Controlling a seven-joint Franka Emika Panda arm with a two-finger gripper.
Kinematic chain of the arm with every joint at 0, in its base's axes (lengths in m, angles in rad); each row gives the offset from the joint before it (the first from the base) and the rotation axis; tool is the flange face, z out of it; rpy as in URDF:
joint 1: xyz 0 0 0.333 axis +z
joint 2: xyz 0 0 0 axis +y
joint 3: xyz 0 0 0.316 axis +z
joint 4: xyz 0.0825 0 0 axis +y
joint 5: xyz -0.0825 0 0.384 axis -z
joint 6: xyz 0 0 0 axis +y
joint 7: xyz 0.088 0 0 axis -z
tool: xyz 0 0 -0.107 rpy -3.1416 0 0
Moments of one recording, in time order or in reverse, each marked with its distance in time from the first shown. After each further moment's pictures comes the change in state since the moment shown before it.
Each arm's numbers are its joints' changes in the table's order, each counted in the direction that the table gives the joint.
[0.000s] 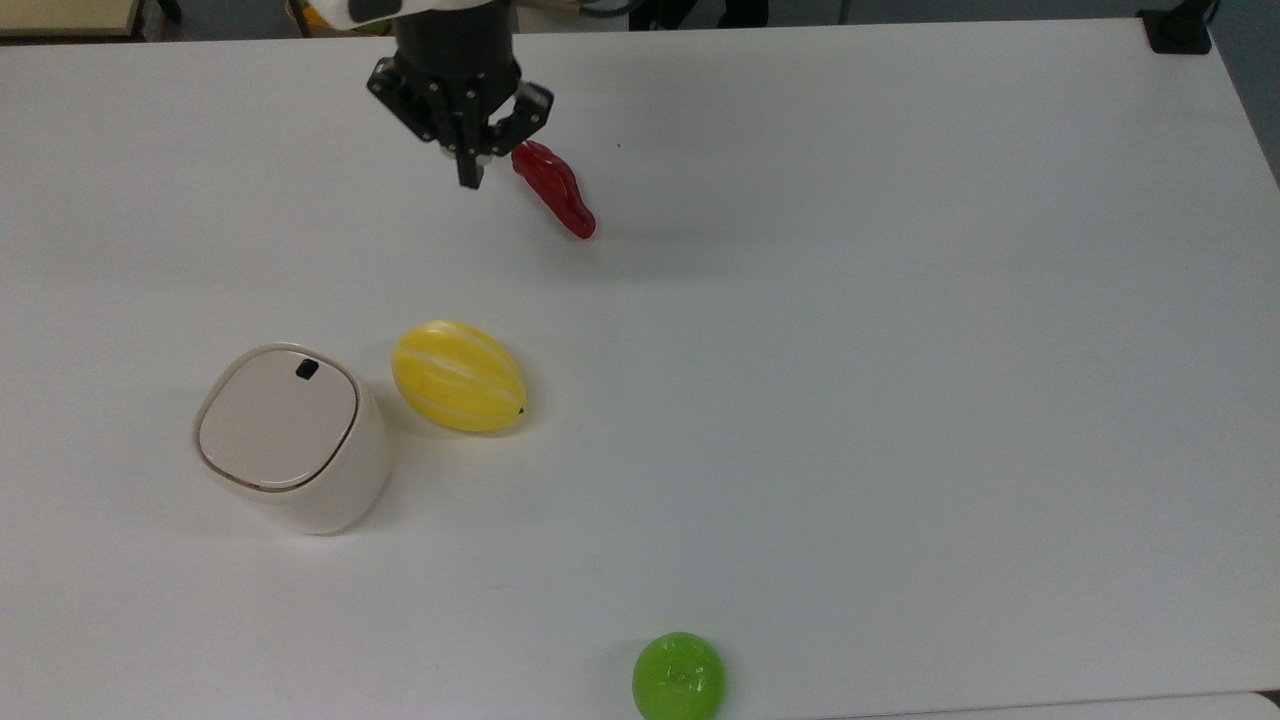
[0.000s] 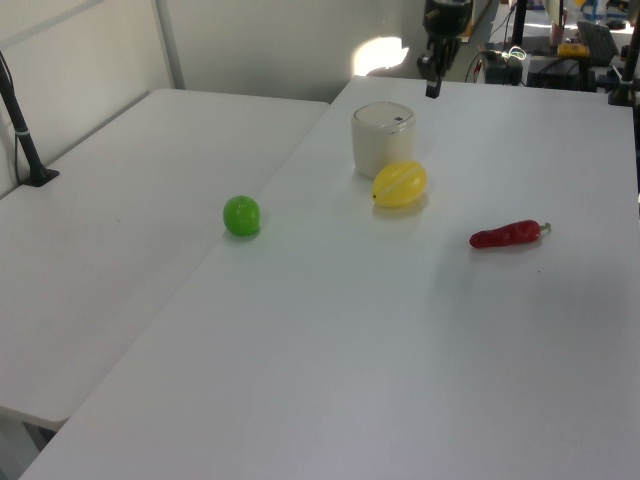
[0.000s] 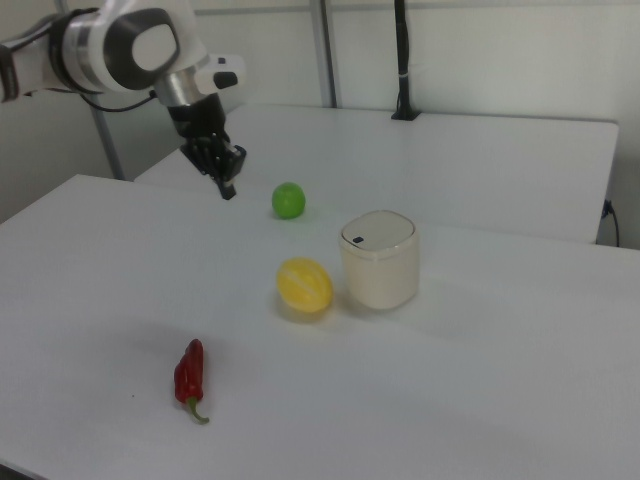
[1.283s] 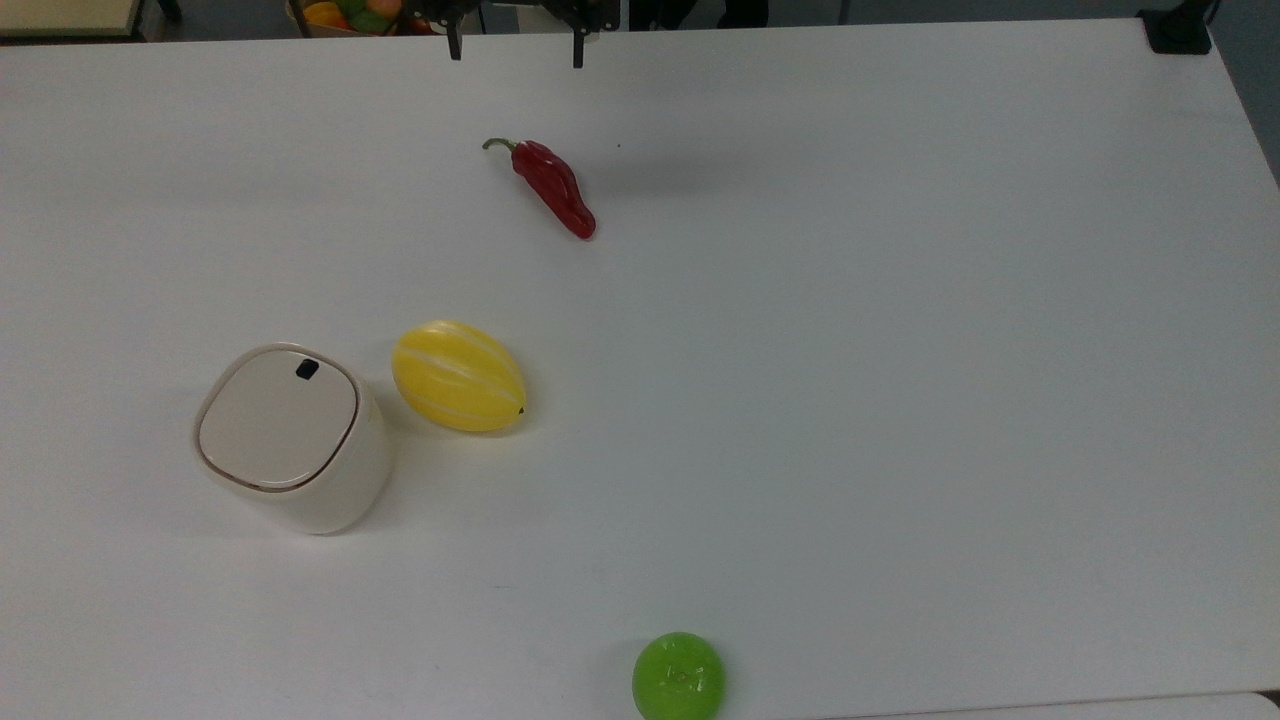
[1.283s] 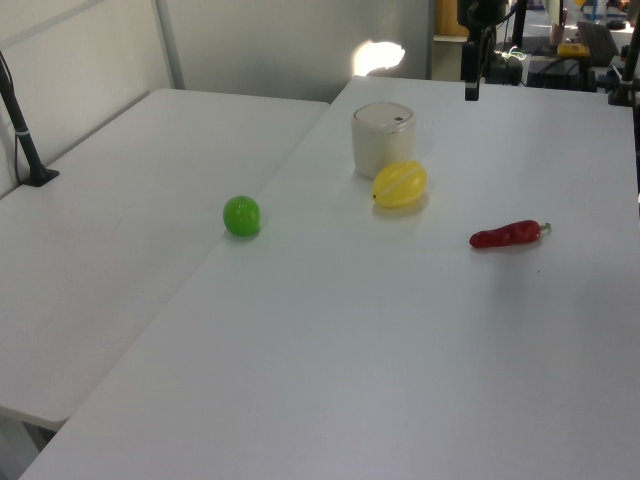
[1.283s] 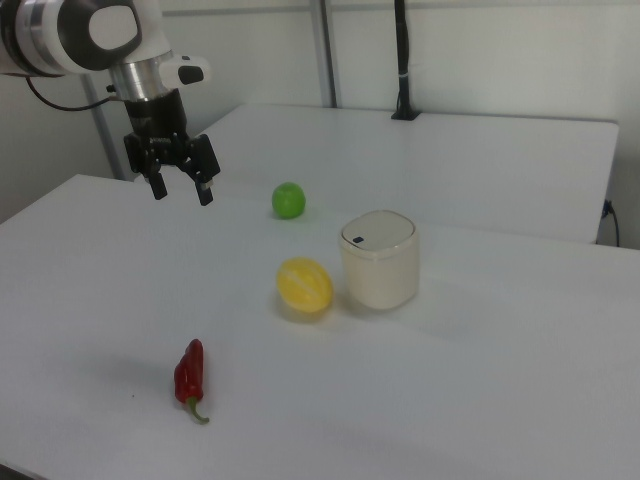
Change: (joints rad) arm 0.056 -0.111 -0.013 0.054 0.000 0.219 -0.124
